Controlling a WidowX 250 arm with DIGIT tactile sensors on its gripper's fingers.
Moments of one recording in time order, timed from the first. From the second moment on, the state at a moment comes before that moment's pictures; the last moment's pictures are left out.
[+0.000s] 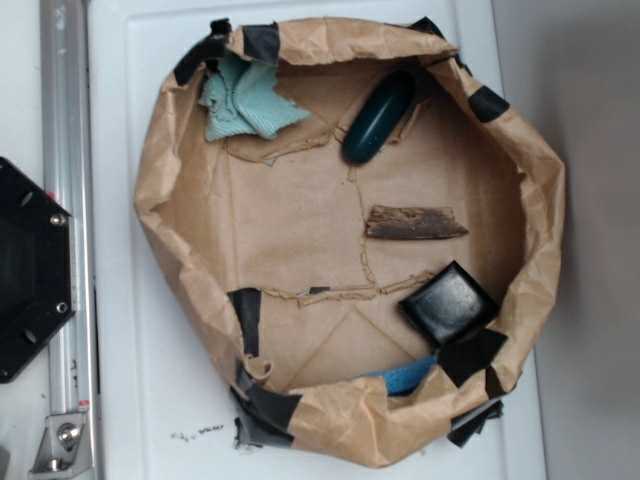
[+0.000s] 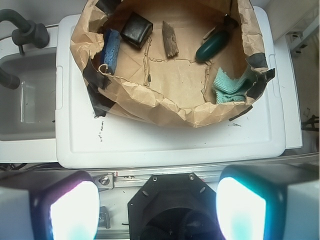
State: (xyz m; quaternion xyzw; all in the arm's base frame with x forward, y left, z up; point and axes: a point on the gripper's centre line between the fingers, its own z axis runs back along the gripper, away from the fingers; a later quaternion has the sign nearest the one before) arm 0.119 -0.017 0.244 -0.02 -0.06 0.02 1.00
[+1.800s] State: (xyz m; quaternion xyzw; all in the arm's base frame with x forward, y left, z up) arm 0.236 0.032 0.077 0.05 -0.04 -0.25 0.97
